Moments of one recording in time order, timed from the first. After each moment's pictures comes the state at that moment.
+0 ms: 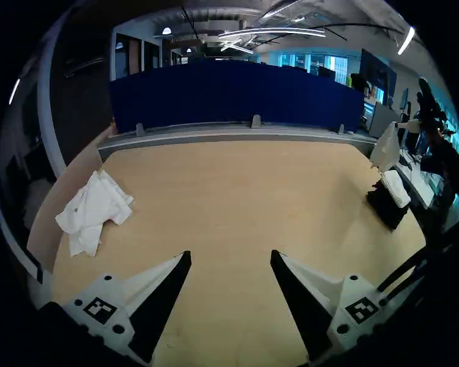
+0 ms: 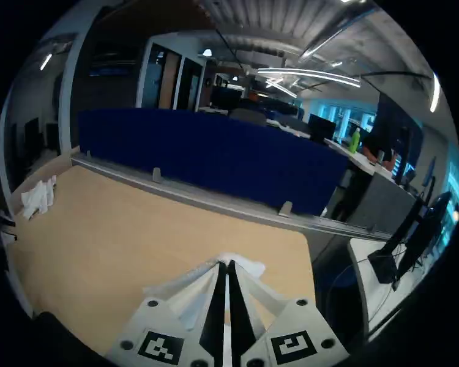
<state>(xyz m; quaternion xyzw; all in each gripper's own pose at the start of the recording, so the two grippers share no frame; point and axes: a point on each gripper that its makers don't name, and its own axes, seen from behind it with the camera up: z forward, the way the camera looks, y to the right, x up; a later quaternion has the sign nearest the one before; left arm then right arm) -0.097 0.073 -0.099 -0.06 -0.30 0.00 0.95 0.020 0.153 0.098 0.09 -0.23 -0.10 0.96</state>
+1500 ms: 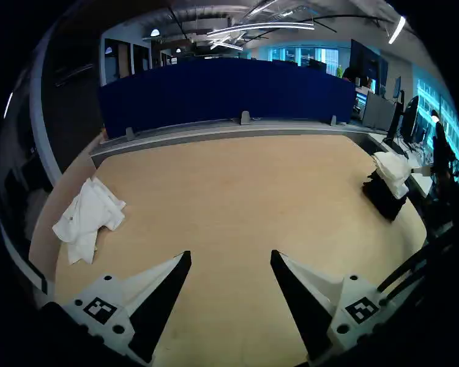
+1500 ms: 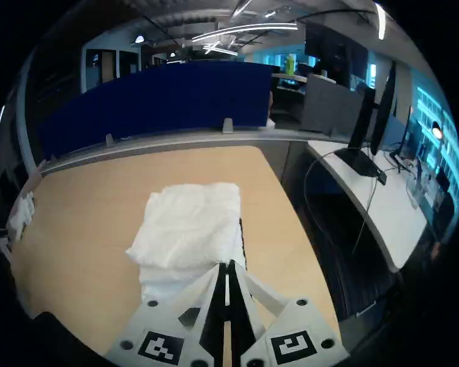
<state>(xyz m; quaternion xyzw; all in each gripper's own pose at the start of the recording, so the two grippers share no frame) -0.095 0.095 -0.098 -0.08 -0.30 0.02 0.95 -0.129 0.273 -0.052 -0.04 -0.33 0.03 0.94</state>
